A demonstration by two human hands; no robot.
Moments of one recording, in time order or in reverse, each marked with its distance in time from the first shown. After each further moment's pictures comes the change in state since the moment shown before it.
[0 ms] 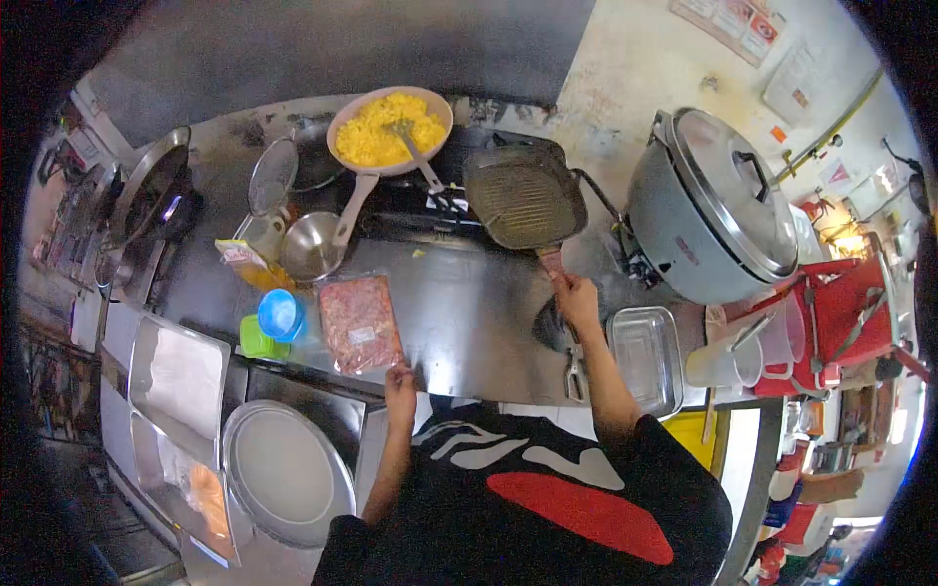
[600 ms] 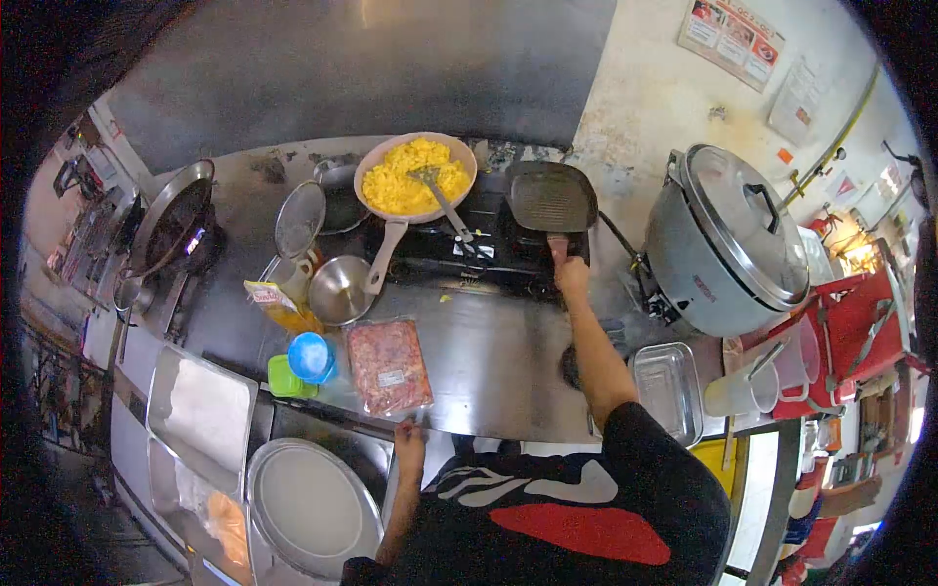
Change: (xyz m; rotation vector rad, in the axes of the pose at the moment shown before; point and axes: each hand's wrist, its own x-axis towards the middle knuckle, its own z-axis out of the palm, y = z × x) left_hand 0.015 -0.061 -0.062 0.115 0.144 0.031; right_hand 0.154 0.024 0.113 -0.198 0.260 0.161
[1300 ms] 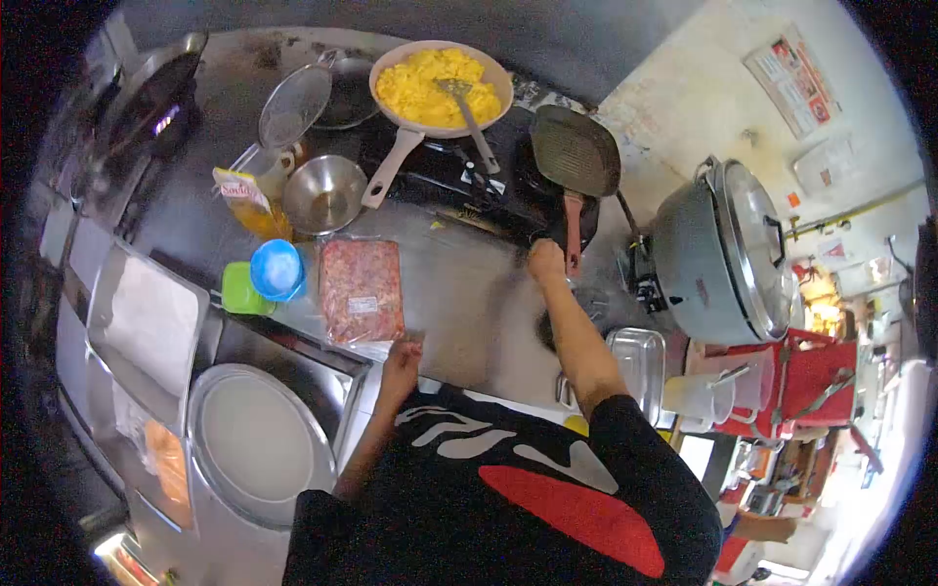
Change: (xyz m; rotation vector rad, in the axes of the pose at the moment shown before) left_hand 0.018 0.018 0.043 0.175 -0.309 0.189; right_hand -0.070 -0.008 0.019 -0.651 -0.467 -0.578
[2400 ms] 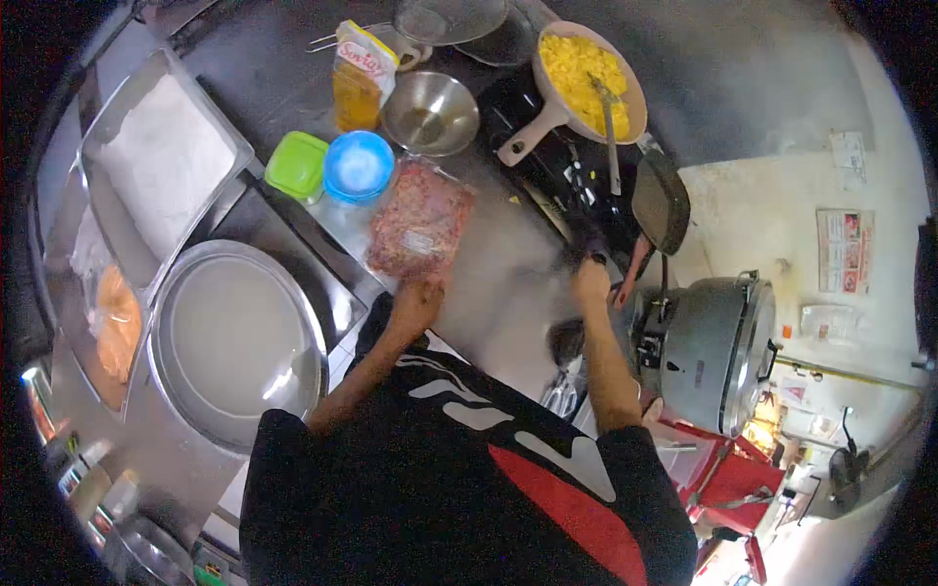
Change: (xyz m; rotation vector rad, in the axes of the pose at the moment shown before) left_hand 0.024 0.011 -0.031 -0.005 0.256 0.051; right_hand -0.005 -0.032 -0.021 -0.198 -0.155 -0.056
